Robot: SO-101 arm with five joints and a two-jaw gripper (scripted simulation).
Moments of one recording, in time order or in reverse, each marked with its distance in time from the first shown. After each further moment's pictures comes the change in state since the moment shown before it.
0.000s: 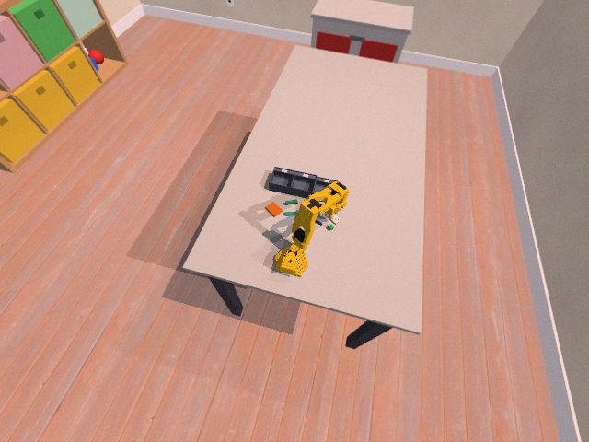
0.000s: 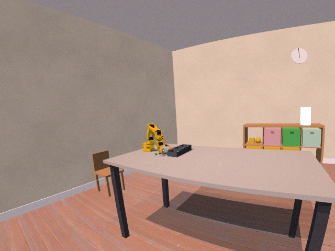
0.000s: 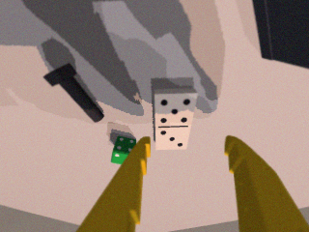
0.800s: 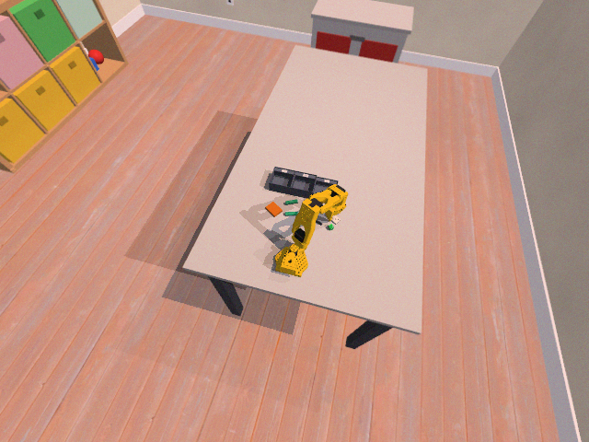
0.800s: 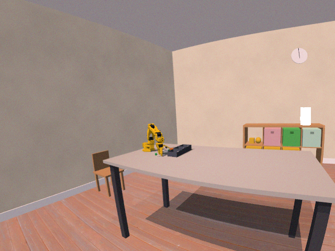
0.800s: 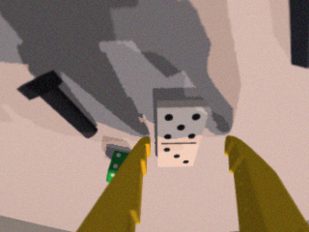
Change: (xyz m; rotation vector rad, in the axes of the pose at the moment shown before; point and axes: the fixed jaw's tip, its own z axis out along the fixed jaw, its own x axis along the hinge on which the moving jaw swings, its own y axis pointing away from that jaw) arm 0.000 0.001 0.015 -0.011 0.001 0.000
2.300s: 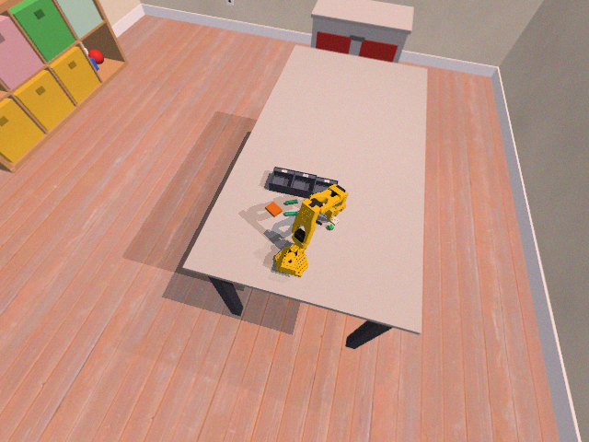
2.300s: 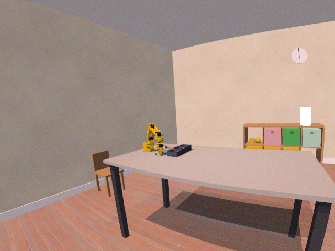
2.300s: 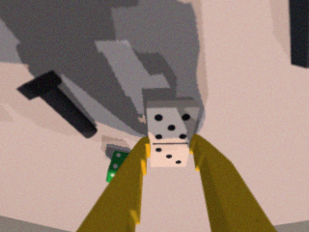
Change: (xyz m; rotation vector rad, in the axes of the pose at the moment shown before) arm 0.000 0.000 0.000 0.001 0.000 0.000
